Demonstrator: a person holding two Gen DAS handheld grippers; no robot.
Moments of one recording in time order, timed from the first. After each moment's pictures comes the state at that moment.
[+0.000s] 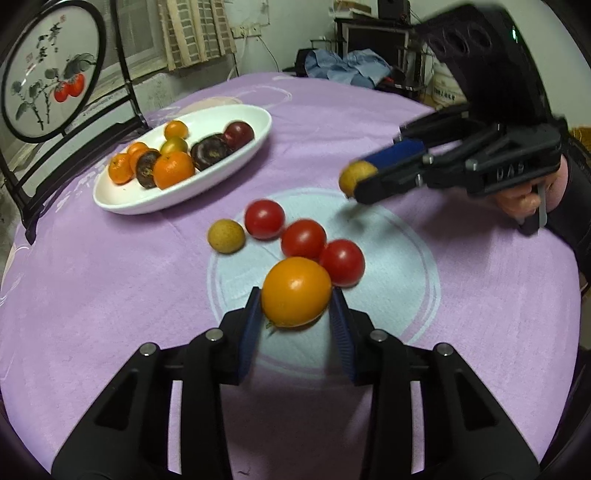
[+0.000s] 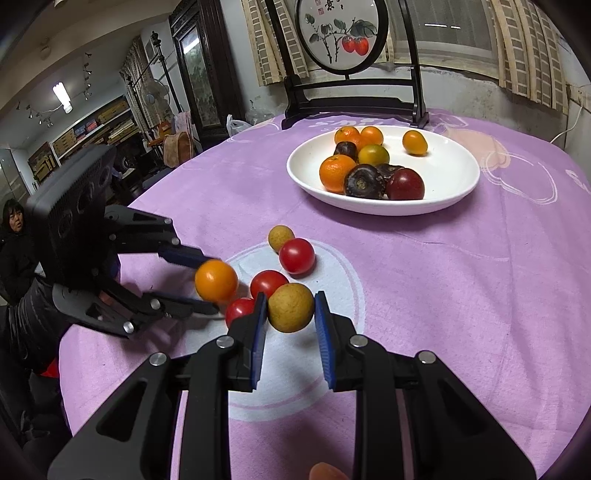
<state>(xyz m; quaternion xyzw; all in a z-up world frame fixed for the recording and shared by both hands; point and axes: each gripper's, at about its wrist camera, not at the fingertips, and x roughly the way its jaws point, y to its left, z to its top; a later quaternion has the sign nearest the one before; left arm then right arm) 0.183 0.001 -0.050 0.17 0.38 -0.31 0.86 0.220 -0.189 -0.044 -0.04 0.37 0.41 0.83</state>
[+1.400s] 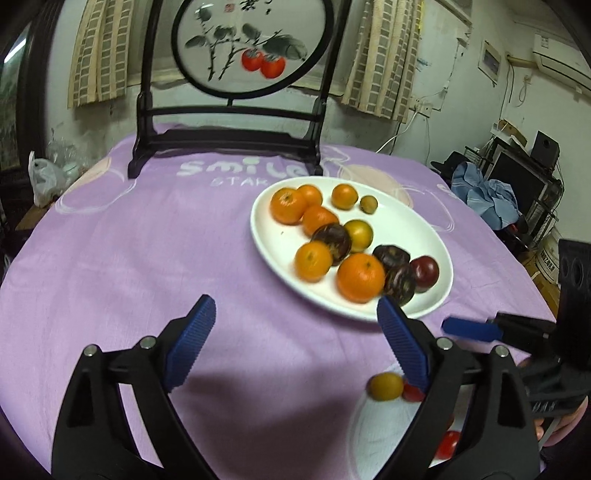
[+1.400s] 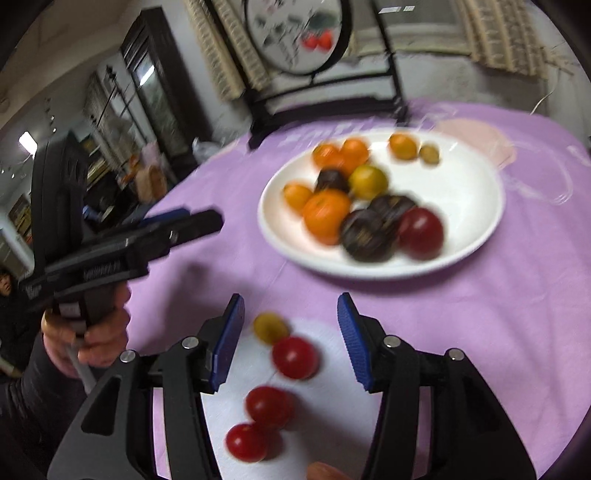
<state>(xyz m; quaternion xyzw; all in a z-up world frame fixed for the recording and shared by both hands) 0.282 0.080 -0.010 -0.07 0.34 -0.07 0.93 0.280 -0.139 -0.042 0.03 0.40 0.36 0.84</state>
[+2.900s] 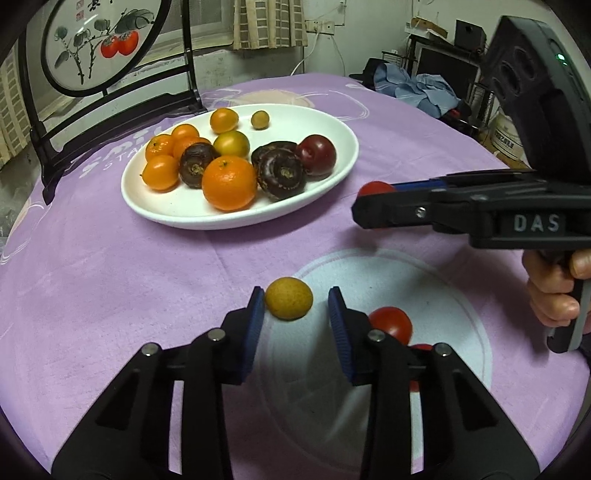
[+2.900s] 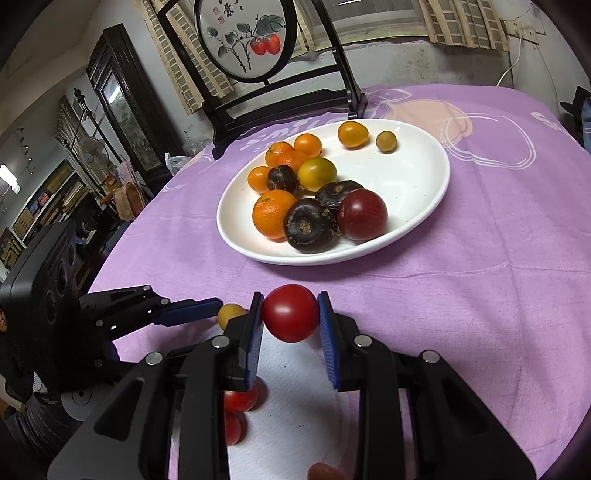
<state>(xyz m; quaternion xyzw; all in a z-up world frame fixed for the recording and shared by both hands) 0.254 -0.002 -0.052 0.09 0.41 -0.21 0.88 0.282 -0.176 -0.042 0.08 0.41 0.31 0.86</state>
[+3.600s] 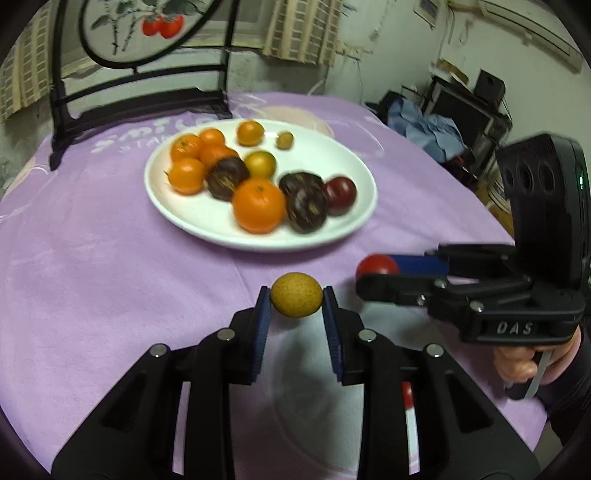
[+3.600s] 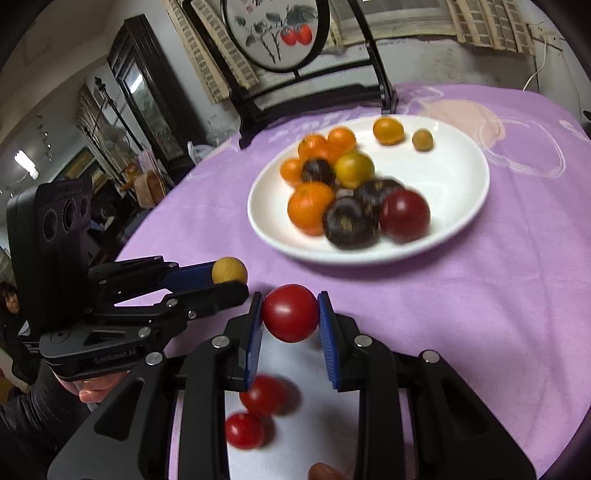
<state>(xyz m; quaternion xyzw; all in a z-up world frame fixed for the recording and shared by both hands) 0.271 0.028 -0.030 -0.01 0.40 -0.20 0.89 0.287 -0.158 -0.039 0.07 0.40 0.35 0.84</state>
